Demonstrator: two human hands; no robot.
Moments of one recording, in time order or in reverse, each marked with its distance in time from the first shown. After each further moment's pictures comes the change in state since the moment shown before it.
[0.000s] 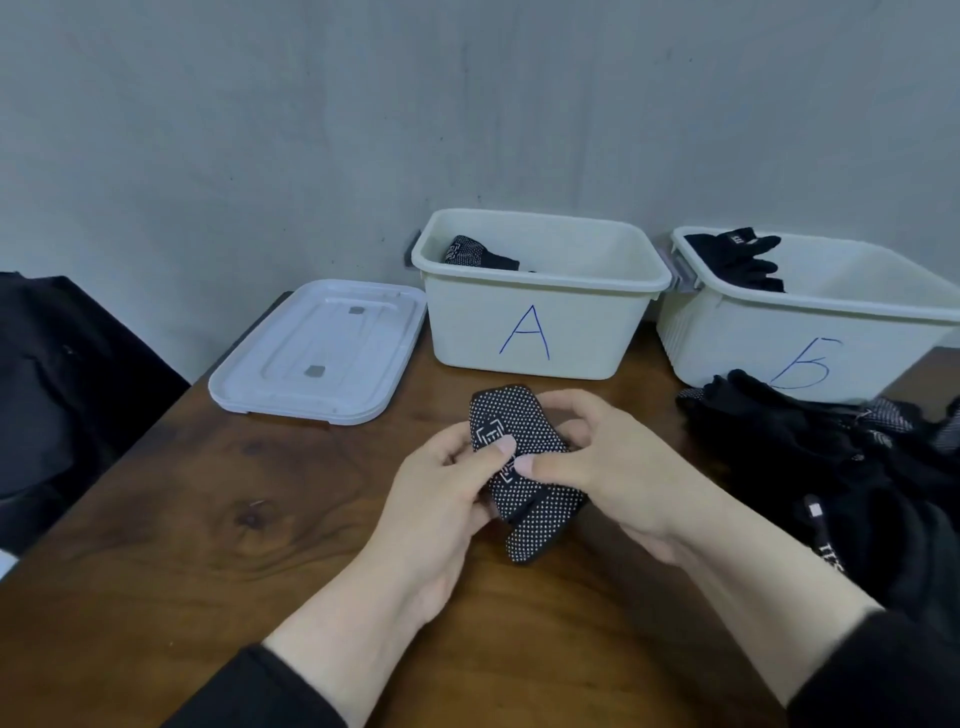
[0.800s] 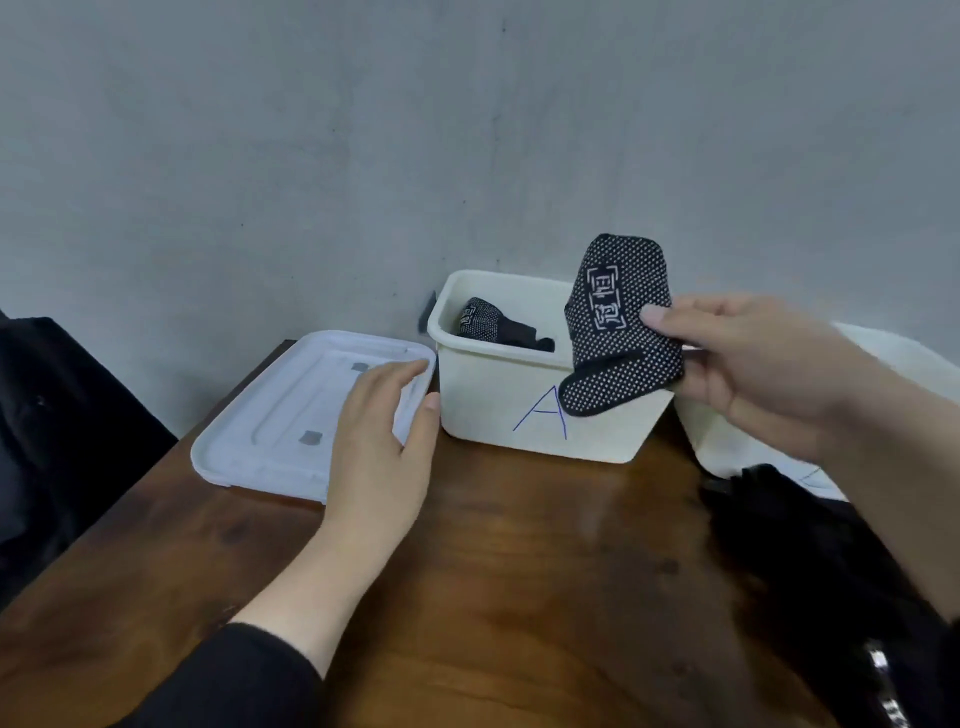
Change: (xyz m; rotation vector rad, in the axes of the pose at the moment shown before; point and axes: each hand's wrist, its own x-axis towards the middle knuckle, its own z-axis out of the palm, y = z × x) left_hand 0.089 0.059 -0.047 0.876 0.419 0.656; right_hand 0.057 -0.122 -0.083 0.234 0.053 -0.156
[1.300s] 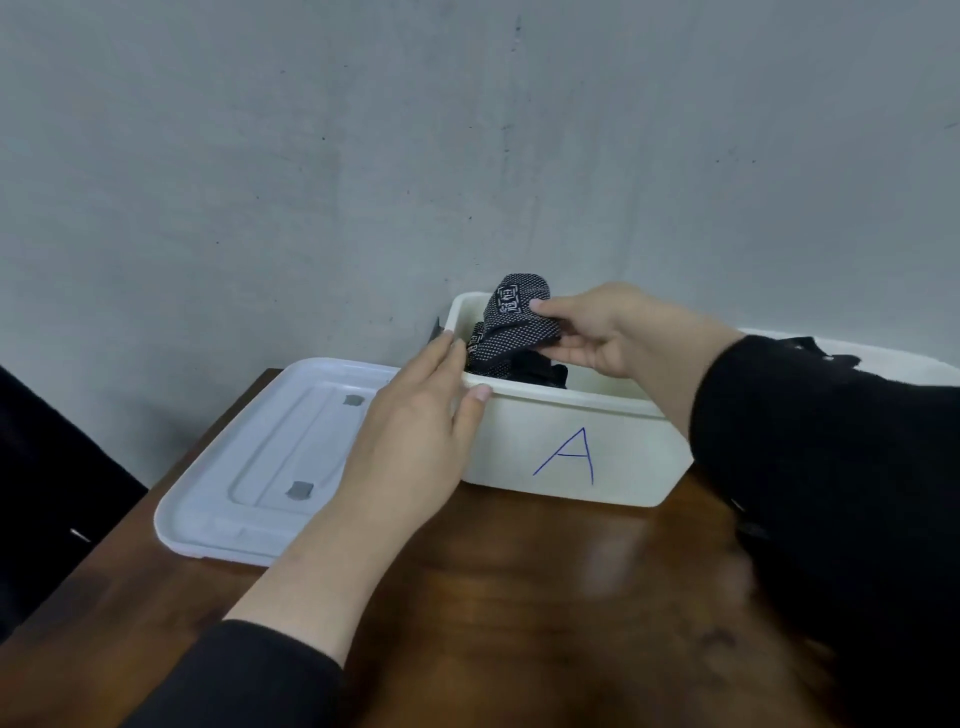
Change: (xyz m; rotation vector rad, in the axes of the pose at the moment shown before) left_hand 0.073 -0.004 0.015 0.264 -0.233 0.196; right_hand 0.168 0.019 0.066 -0.032 0.172 0.288
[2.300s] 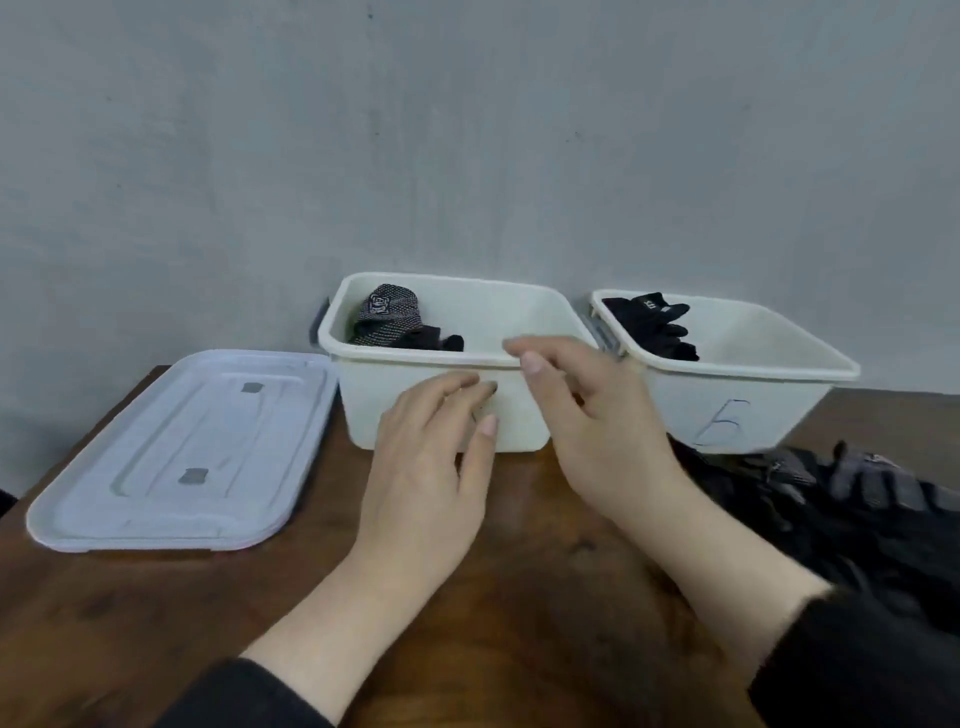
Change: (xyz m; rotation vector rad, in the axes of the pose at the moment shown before) left_hand -0.067 0.079 0.049 -0.210 0.090 0.219; right_hand -0.164 0.101 -0.065 -0.513 0.278 -0.819
